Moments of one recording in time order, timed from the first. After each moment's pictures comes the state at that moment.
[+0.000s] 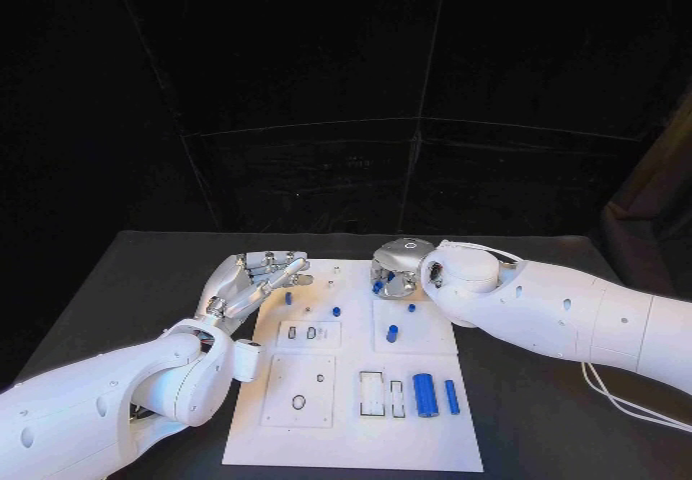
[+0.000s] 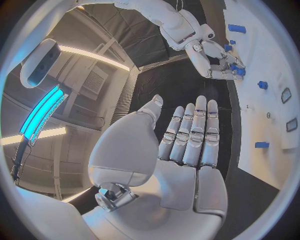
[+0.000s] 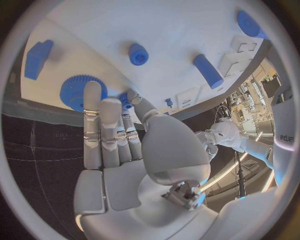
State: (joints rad) left arm 1.04 -0.88 0.00 1.64 -0.18 -0.43 0.64; left_hand 1.27 -0.01 0.15 0.11 0.05 0.94 0.24 0.08 0.07 1.00 0.19 0.09 0.07 1.06 0.14 0.16 0.13 0.18 0.83 0.25 0.26 0.09; right arm 1.21 -0.61 -0.02 1.28 -1.76 -0.12 -0.14; right_hand 1.26 0.06 0.22 -0.29 0.16 1.06 0.14 0.07 0.07 1.17 0.08 0.07 0.06 1.47 -0.01 0.93 0.69 0.17 1.21 0.08 0.87 0.45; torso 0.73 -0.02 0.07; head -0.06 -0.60
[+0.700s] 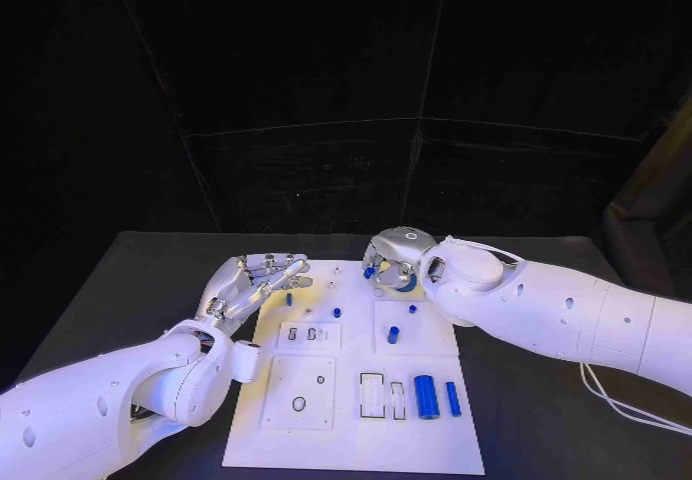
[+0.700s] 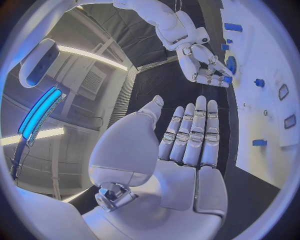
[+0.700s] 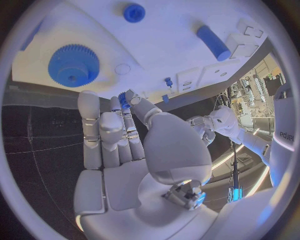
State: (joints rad) left arm 1.04 -0.88 0.00 1.63 -0.18 -0.43 0.63; left_hand 1.27 0.00 0.15 0.11 0.05 0.94 0.24 0.08 0.07 1.00 0.19 0.09 0.06 1.06 0.14 0.16 0.13 0.18 0.83 0.25 0.25 0.09; right arm 1.21 -0.61 0.00 1.30 -1.72 -0.27 -0.12; right_hand 1.22 0.06 0.40 -0.27 0.09 1.12 0.14 0.07 0.07 1.25 0.06 0.06 0.07 1.47 -0.02 1.11 0.86 0.17 1.23 0.08 1.06 0.66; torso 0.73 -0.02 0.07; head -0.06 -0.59
